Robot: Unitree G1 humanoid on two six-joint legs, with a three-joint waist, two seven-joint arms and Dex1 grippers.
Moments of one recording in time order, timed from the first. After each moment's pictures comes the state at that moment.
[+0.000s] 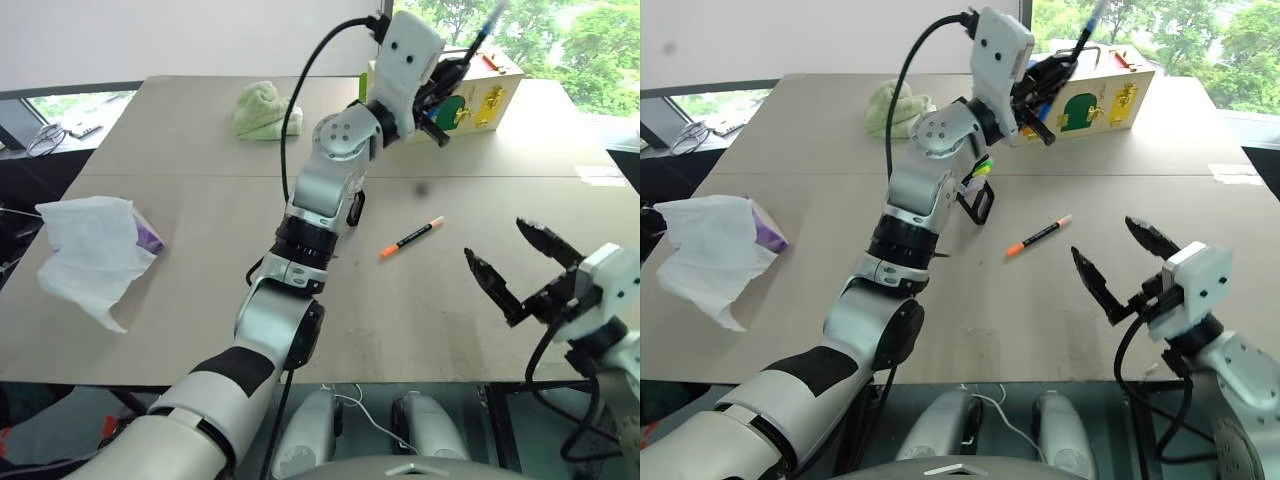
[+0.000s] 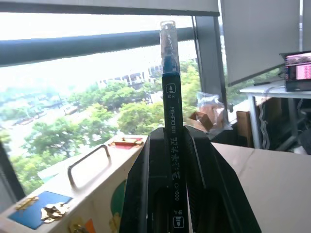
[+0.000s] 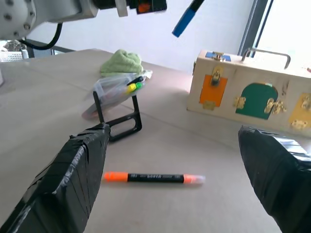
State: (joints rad) left arm -1.10 0.04 -0.11 0.44 0.09 0.00 -0.38; right arm 0.08 -0.53 -0.32 -0.75 0.54 0.40 0.54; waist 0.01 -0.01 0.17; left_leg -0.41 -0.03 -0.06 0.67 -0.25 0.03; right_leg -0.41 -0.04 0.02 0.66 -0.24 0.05
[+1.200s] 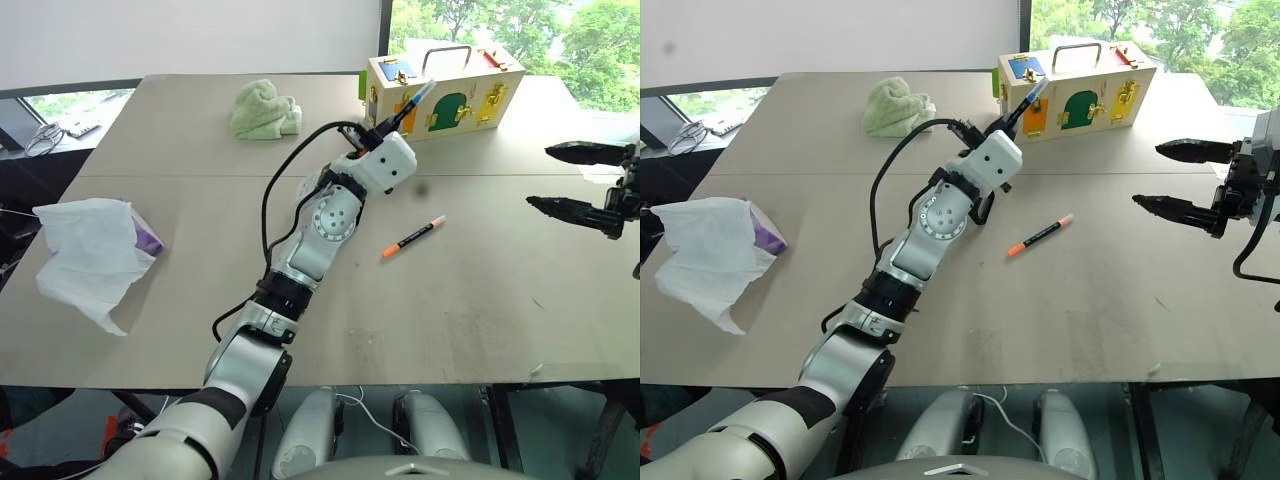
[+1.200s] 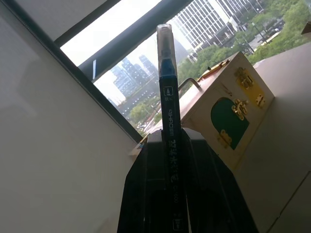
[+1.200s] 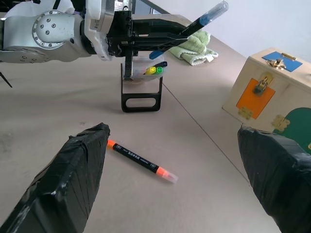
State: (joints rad) left arm -0.83 0.13 -0.27 0.37 0.41 -0.12 -0.06; right arm -0.50 -0.99 -0.29 0.11 0.60 0.35 1.34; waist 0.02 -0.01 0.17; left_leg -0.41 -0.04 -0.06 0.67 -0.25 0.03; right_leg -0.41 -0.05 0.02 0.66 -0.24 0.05
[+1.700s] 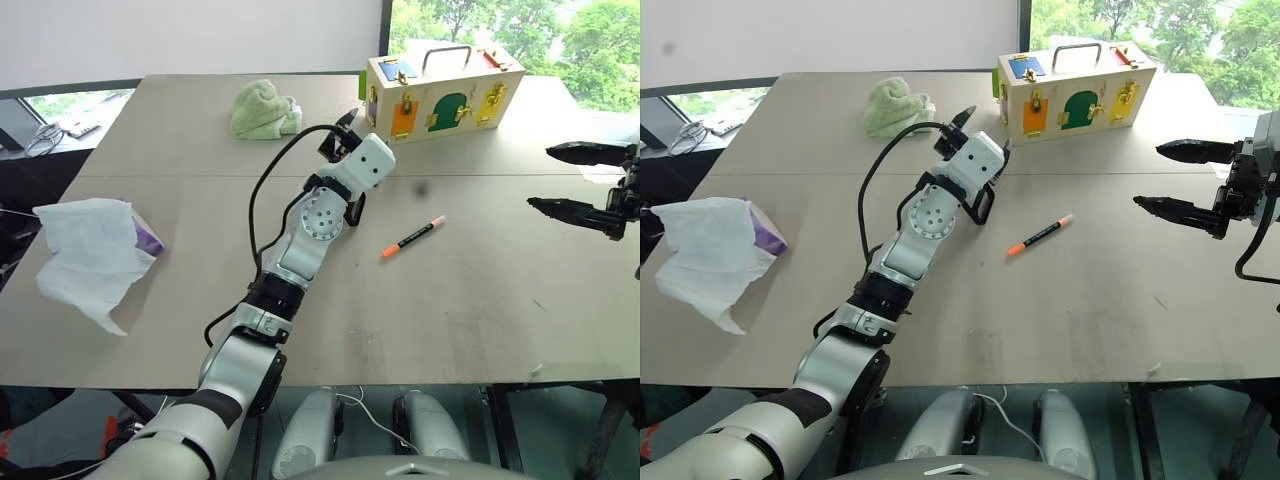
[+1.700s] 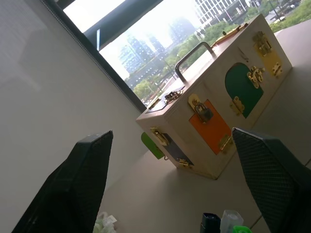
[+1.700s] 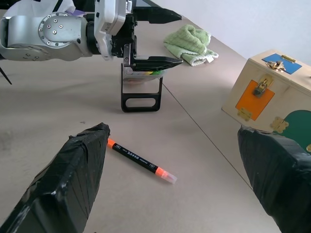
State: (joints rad) left arm -0.82 0.13 -0.22 0.40 0.35 -0.08 -0.06; right arm -0.50 -1.00 -0.29 0.11 0.59 0.34 1.33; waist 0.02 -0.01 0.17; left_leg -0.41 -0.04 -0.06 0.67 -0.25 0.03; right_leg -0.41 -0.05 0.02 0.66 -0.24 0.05
